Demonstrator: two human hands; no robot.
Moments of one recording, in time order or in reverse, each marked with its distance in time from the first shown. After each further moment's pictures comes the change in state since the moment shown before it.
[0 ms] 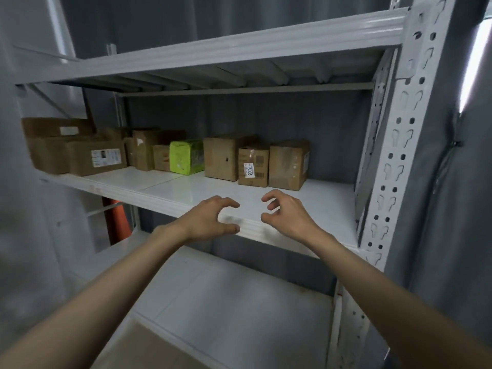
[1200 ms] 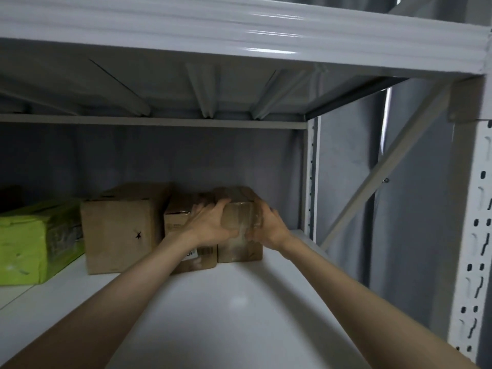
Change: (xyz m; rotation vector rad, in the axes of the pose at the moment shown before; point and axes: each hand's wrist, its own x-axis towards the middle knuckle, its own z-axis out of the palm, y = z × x) left_hand 0.366 -0.036 0.002 0.039 0.019 0.418; right_hand 0.250 0.065 -0.021 -0.044 0.387 0.326
